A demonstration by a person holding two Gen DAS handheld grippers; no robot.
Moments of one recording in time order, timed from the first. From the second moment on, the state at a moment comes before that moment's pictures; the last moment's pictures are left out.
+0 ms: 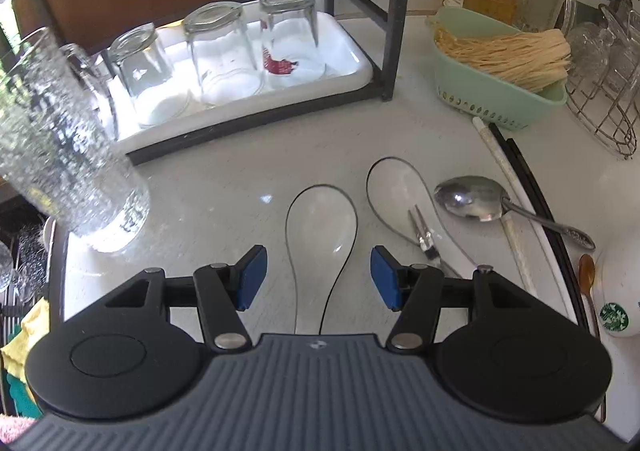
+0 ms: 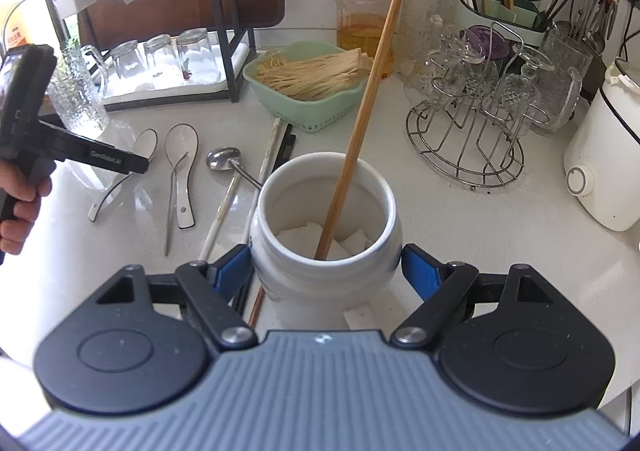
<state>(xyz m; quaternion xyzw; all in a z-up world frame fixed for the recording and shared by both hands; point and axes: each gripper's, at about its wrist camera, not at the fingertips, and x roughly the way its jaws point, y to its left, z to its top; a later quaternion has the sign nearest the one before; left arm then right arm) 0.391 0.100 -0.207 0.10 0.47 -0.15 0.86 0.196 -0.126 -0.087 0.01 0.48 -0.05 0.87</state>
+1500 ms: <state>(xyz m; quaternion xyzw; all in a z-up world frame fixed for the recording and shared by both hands) 0.349 0.090 -0.175 0.01 0.46 -0.16 0.87 0.200 -0.114 -0.092 -0.02 0.47 -0.05 0.88</state>
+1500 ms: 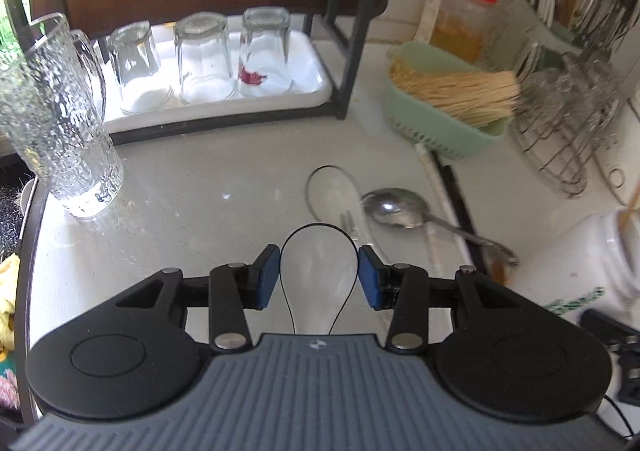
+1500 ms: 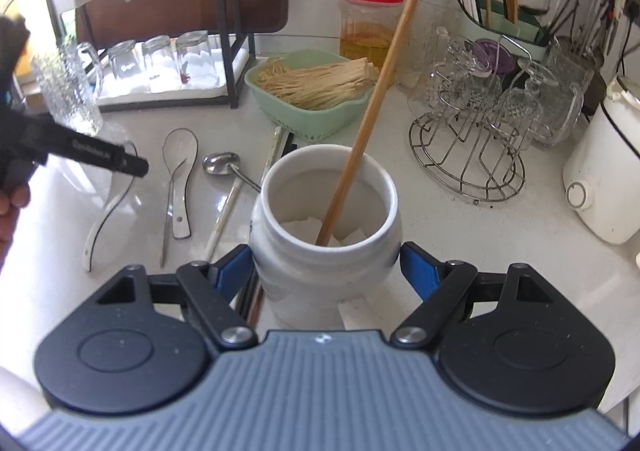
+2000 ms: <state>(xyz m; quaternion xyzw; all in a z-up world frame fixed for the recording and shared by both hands) 0.298 0.060 -0.135 0.00 0.42 -0.18 0.89 0.194 -0.120 -0.093 -0.04 0.45 -0.01 0.89</state>
